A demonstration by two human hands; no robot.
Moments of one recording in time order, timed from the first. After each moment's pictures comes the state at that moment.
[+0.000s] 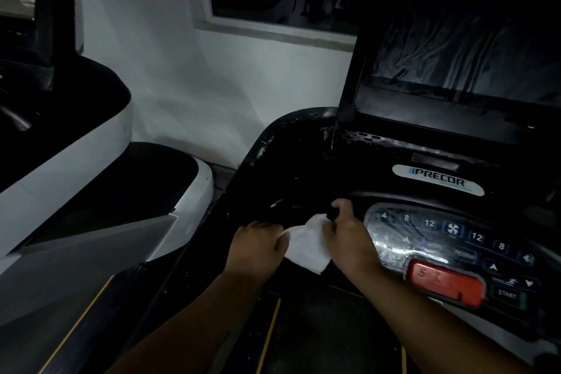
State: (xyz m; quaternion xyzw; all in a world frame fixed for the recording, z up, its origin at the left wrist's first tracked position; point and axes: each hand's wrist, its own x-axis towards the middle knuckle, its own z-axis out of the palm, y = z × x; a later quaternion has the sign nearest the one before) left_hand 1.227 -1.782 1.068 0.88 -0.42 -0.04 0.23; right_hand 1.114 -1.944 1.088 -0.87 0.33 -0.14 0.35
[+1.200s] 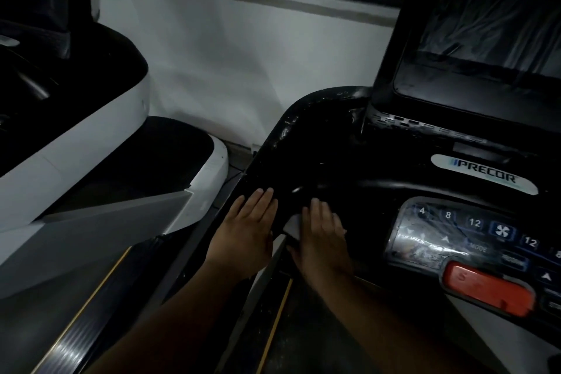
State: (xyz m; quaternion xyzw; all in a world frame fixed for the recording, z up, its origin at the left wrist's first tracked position) left_hand 1.270 -1.730 1.039 0.87 -0.49 0.03 0.02; right_hand 1.158 -1.874 1.019 -0.97 0.22 -0.06 0.00
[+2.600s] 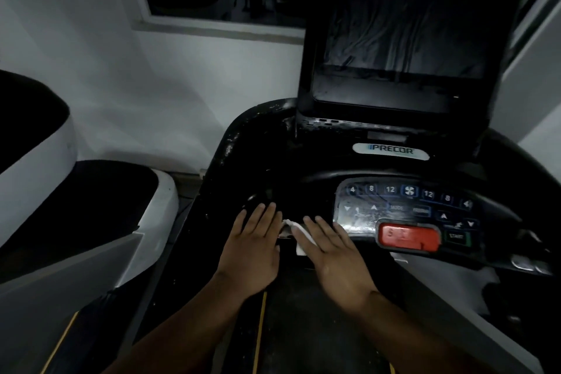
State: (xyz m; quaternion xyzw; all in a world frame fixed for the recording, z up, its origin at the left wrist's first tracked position) left_hand 1.214 -1.770 1.064 0.82 -0.58 0.04 0.04; right_hand 1.042 -1.896 1.053 -0.98 0.16 -0.13 -0.03
